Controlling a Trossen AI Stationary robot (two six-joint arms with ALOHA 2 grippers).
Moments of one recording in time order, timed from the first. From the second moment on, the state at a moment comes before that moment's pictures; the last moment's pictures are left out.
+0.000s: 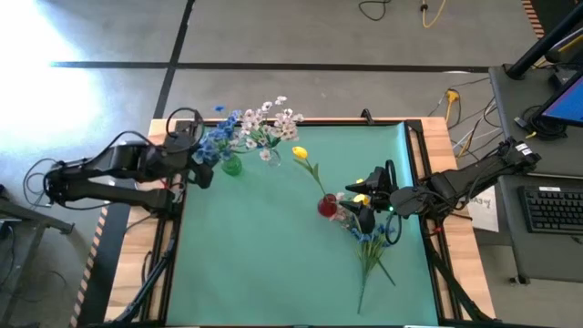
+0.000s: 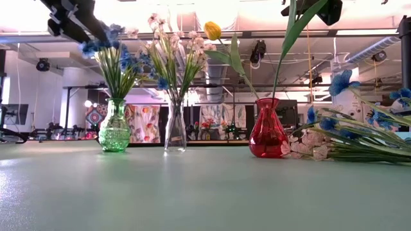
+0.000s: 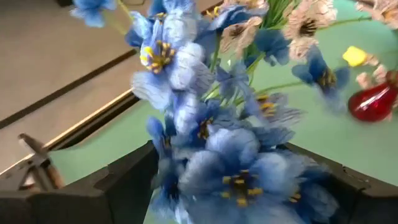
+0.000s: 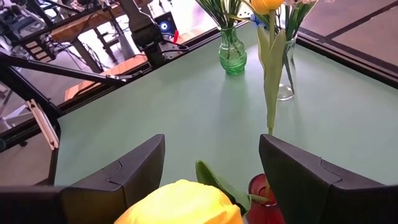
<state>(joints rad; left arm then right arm) 0.06 0.73 0.99 -1.03 -0.56 -0.52 0.39 1.06 0.93 -0.38 0.58 0.64</state>
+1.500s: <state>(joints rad) 0.06 0.78 1.31 -1.28 -0.49 -0.52 0.40 1.05 0.94 -0.56 0.09 1.15</state>
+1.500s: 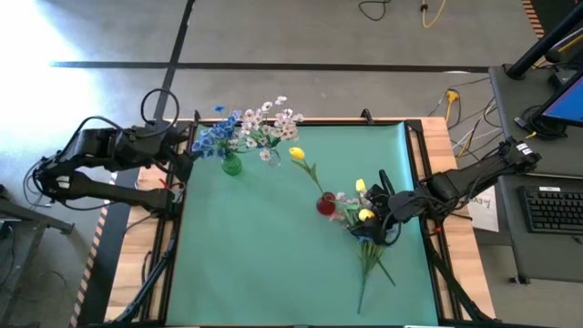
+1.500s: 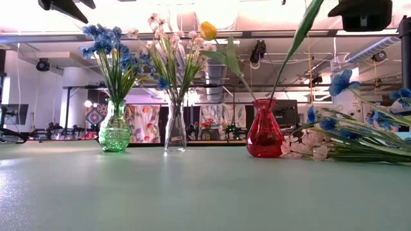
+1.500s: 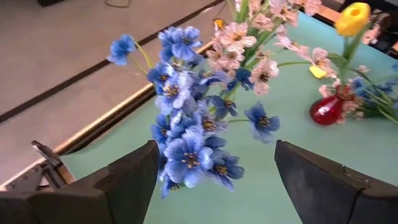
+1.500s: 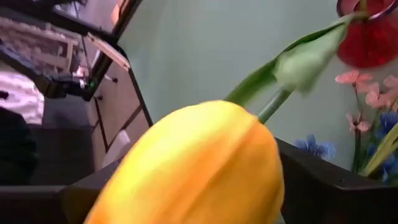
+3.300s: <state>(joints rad) 0.06 0.79 1.31 -1.26 -0.43 -0.53 0.39 1.18 1.40 -1.07 0.45 1.05</state>
